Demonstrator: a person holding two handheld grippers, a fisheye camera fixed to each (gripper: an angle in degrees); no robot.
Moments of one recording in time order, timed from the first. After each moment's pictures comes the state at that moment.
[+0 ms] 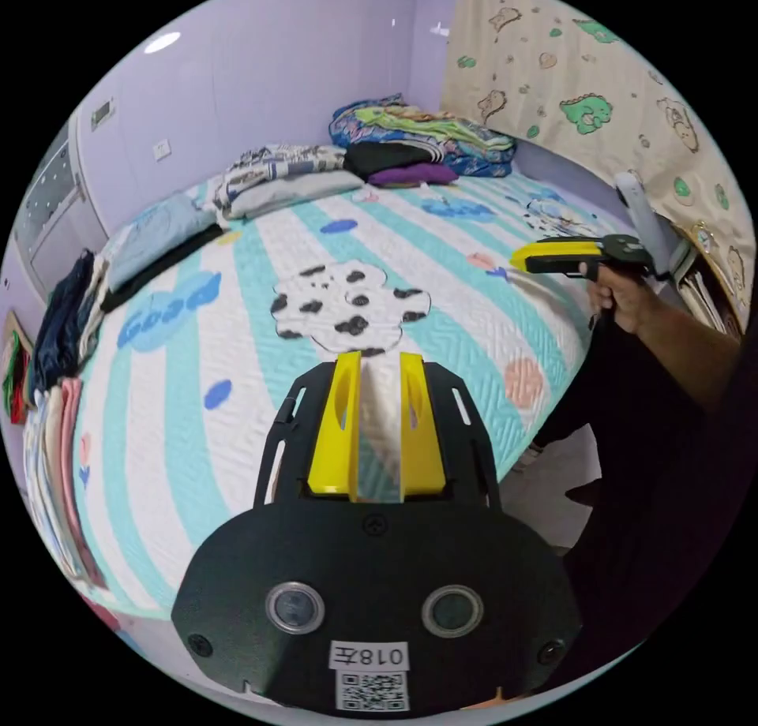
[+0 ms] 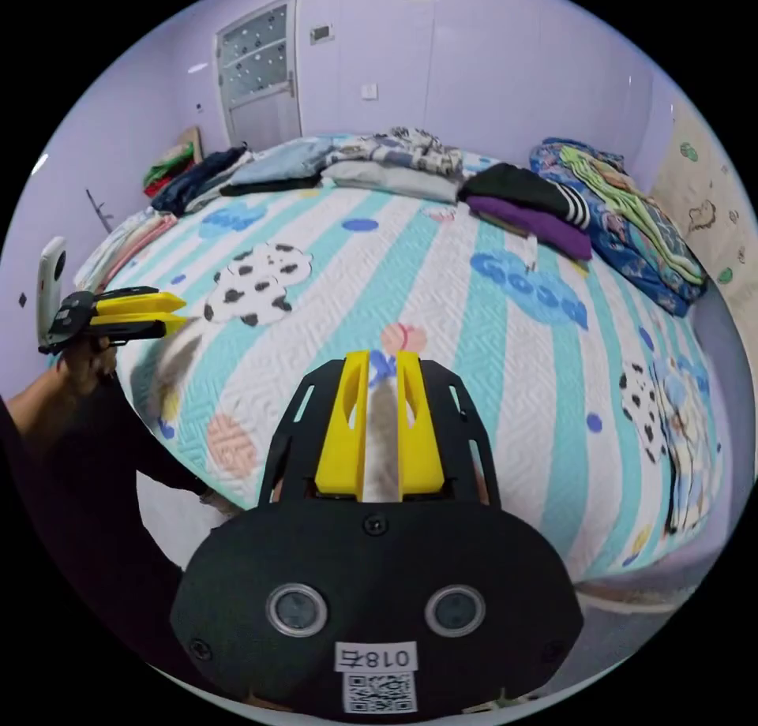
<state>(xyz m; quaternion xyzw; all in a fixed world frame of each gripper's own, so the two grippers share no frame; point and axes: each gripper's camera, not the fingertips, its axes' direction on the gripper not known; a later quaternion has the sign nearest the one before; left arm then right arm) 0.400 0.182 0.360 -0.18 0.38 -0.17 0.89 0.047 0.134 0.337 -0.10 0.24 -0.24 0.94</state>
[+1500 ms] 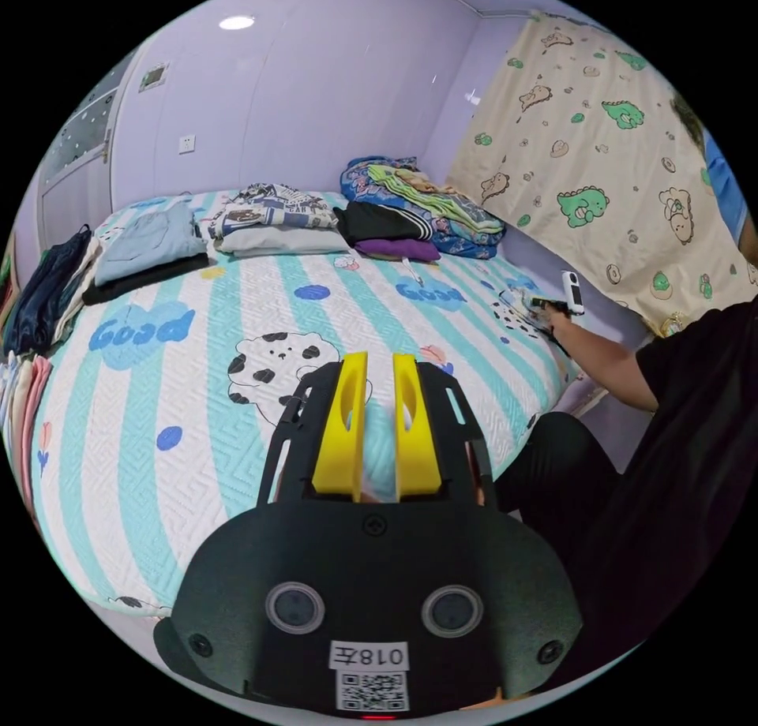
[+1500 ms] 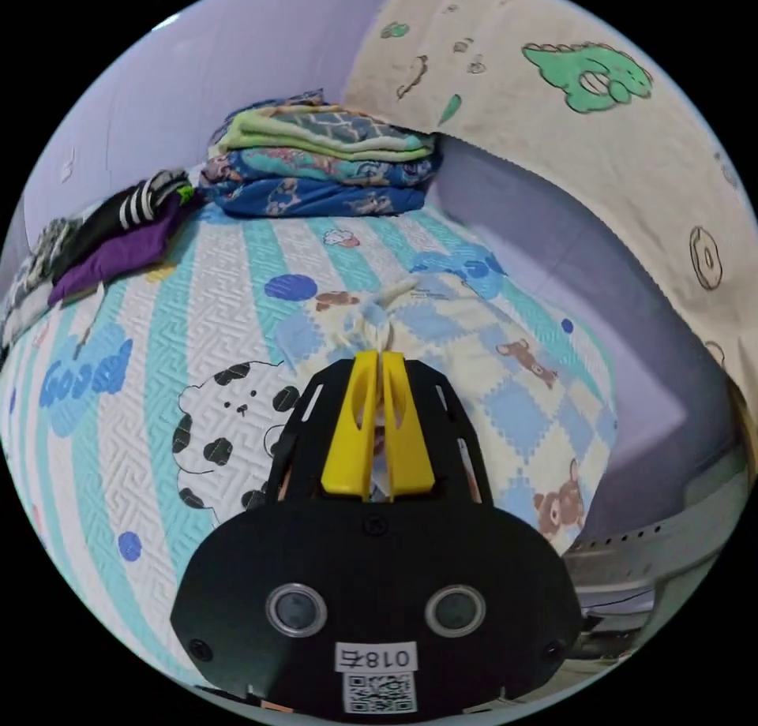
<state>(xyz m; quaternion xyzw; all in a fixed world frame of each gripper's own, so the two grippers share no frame) 0.397 0.177 0.327 -0.08 0.41 -0.29 0.86 0.445 0.064 0.034 0.11 0.48 0.01 0.87</state>
